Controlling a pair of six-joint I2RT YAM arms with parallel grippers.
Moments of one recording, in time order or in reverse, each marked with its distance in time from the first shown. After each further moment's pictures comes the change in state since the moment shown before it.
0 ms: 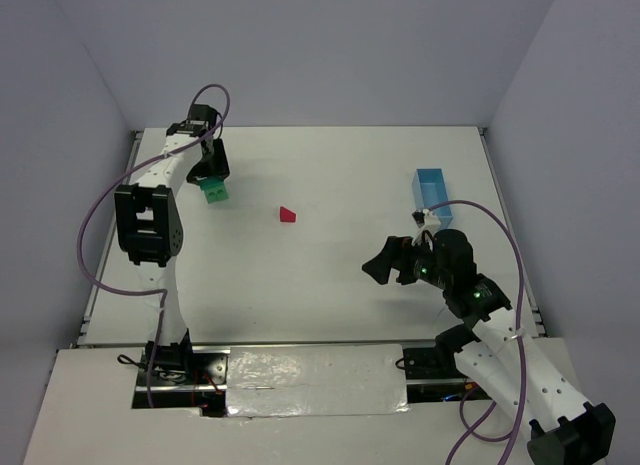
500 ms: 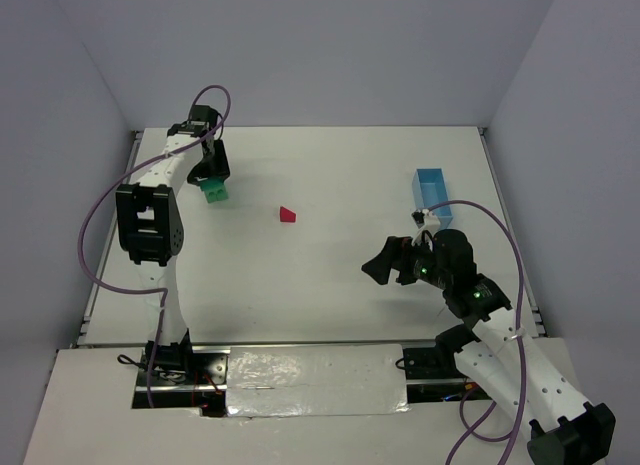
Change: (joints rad) left arm 0.000 0.014 0.001 0.001 -0.001 0.000; right arm 0.000 0.000 0.000 0.000 -0.006 0.000
